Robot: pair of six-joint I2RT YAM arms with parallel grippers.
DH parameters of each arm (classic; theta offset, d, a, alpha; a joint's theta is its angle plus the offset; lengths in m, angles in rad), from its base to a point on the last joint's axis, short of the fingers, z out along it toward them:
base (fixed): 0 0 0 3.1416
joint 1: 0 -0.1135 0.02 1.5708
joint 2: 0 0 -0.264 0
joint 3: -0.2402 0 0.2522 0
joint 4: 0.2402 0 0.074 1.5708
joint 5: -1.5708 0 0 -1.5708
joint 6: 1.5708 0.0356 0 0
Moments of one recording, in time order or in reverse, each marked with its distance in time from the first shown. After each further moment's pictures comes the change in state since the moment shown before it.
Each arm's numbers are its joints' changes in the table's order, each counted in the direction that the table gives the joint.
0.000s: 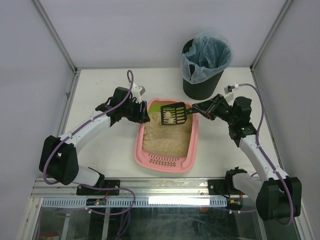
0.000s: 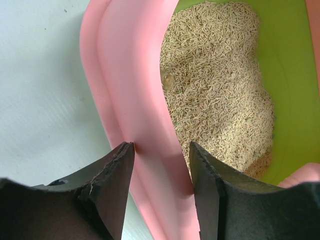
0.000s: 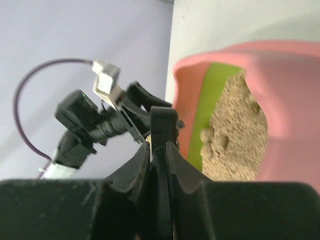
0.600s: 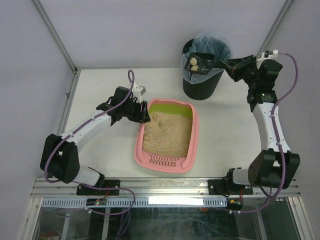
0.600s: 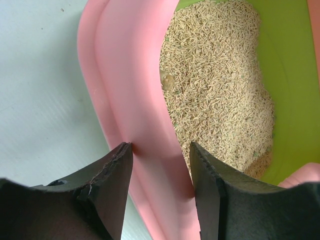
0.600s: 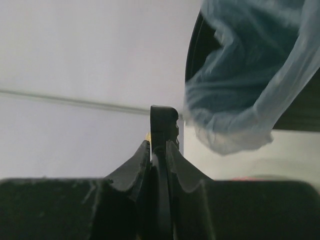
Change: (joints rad) left arm 0.000 0.020 -0.011 0.004 -0.008 0.003; right arm 0.259 0.317 -0.576 0.118 -0.119 0.112
